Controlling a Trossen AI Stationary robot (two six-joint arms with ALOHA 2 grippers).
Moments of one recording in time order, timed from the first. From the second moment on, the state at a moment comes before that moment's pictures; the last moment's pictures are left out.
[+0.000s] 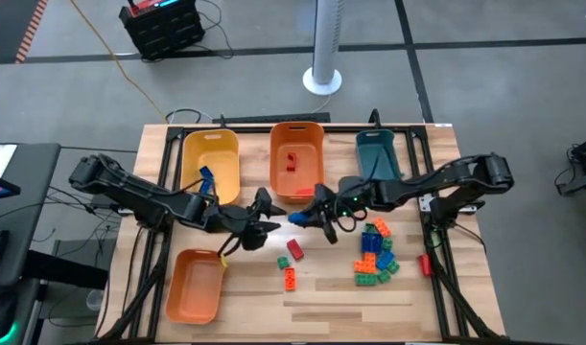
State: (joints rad) left arm -0.29 1.37 0.99 -0.12 -0.47 0.88; right arm 0.03 1.50 0.81 0.41 -0.22 0.31
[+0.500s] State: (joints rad) left arm -0.29 1.46 1.00 -0.01 -0.48 0.90; right arm 0.04 1.58 0.93 0.30 -0.27 0.28
